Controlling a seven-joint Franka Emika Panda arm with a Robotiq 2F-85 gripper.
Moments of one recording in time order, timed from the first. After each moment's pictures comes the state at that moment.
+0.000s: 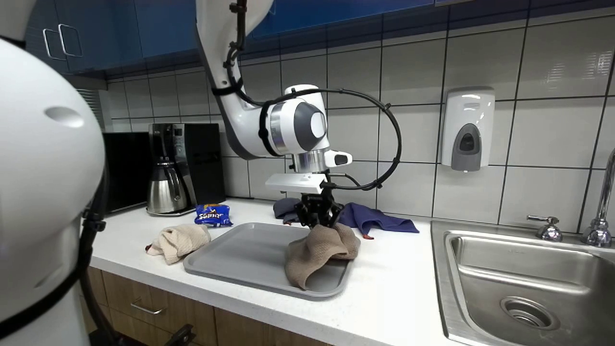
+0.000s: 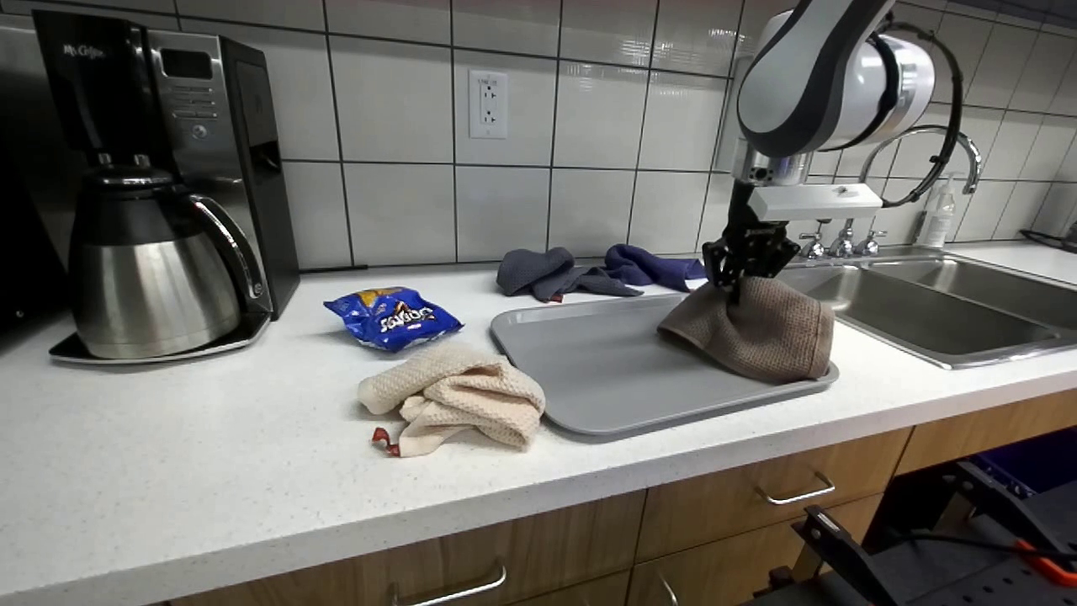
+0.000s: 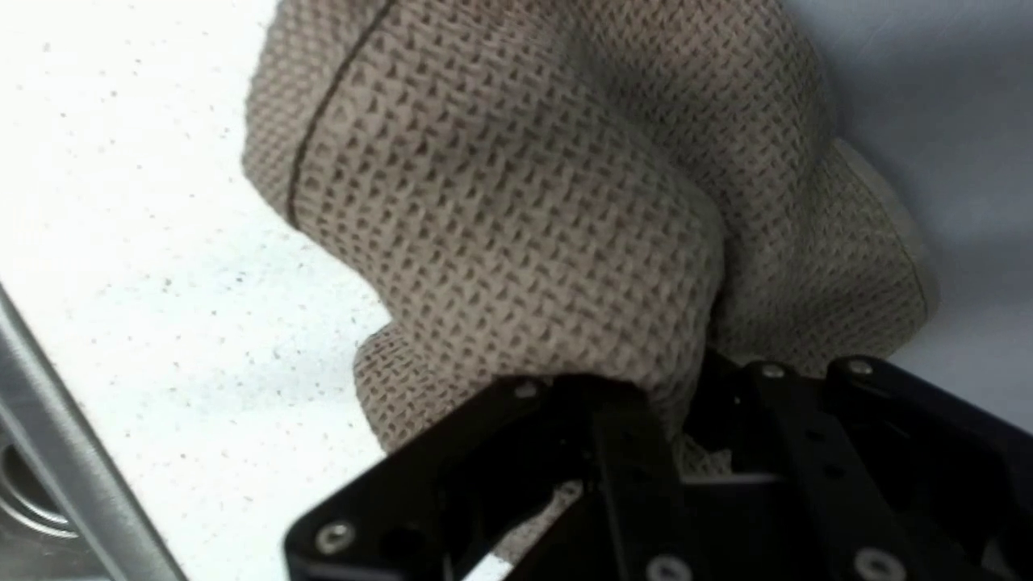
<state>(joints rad) -0.05 0.16 -0.08 -2.47 -0.19 2.73 0.18</state>
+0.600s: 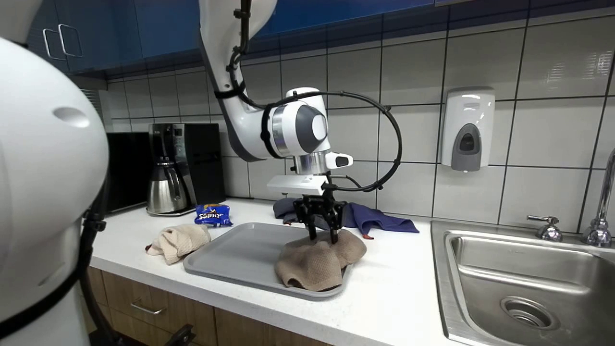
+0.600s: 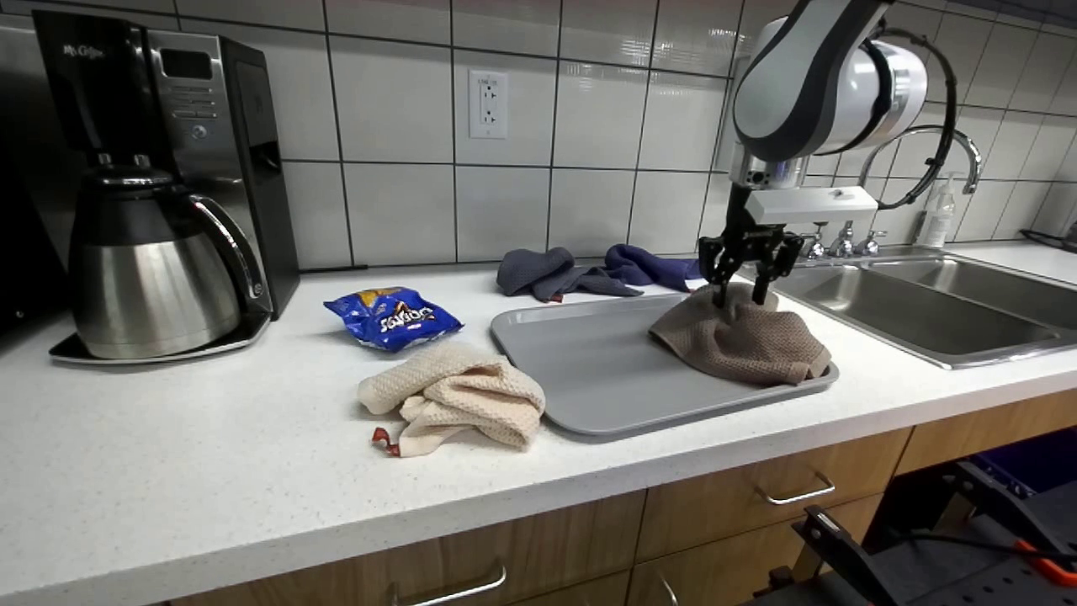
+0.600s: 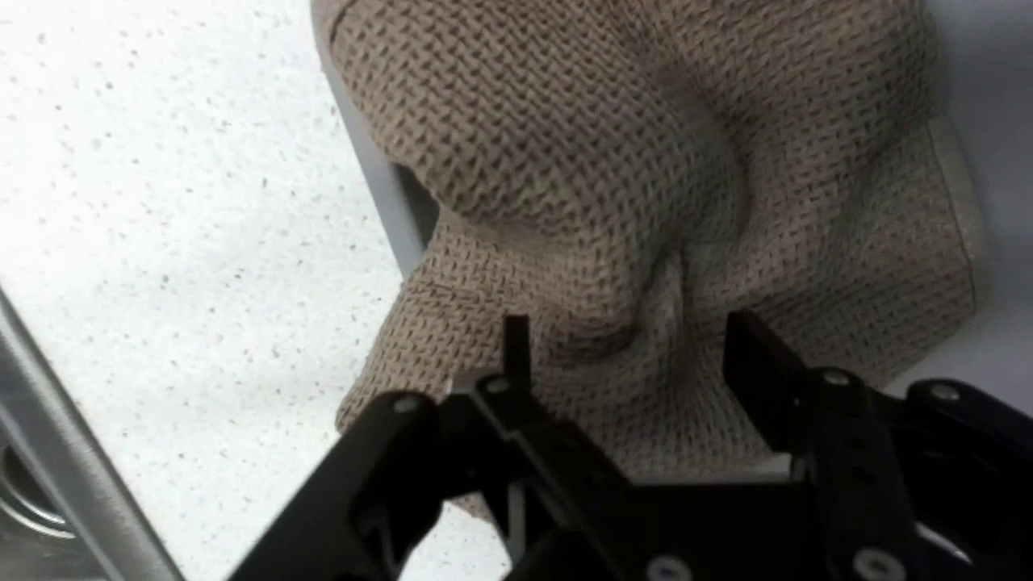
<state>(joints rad) -0.02 0.18 -0.10 -2.46 -0.19 2.73 0.18</state>
